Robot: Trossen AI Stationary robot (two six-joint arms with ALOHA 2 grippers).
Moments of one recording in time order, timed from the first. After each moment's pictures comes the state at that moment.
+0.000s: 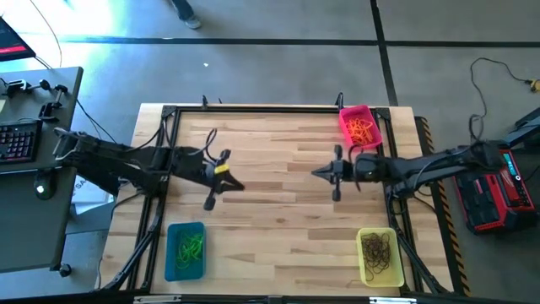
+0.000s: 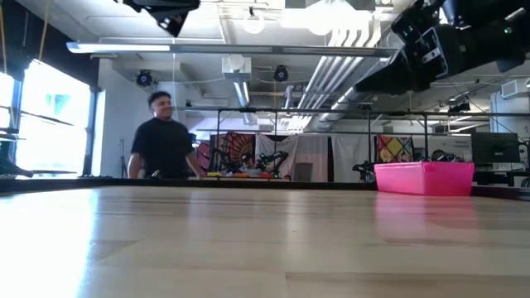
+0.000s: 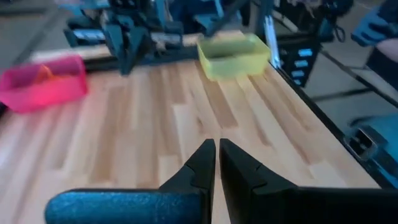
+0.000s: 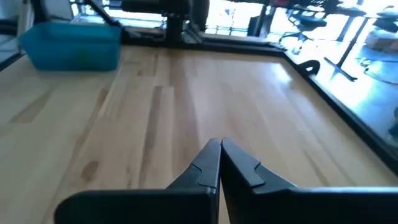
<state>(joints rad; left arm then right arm) -0.13 1.04 0.77 -0.12 0.05 0.07 0.03 0.97 0.35 0.32 0.13 -0.09</state>
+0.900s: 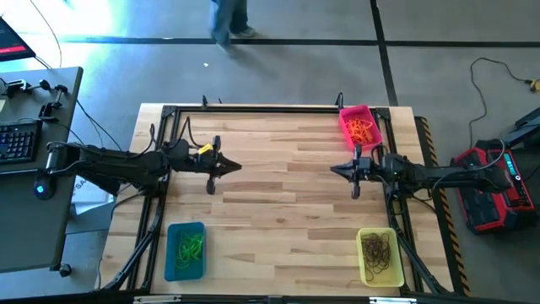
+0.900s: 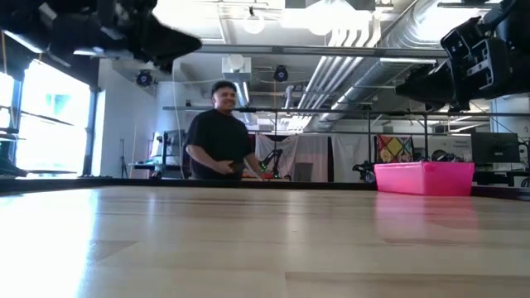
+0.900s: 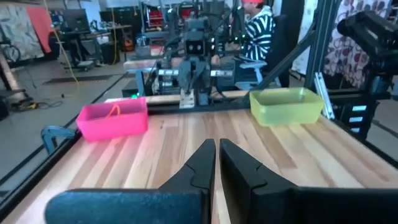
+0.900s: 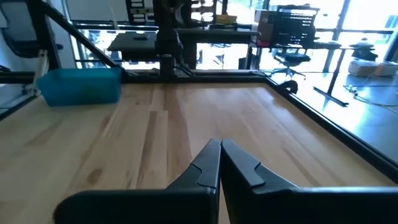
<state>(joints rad) 0.13 0.94 0.35 0.53 0.15 0.08 -0.09 0.41 0.04 0.29 0.04 -0.05</state>
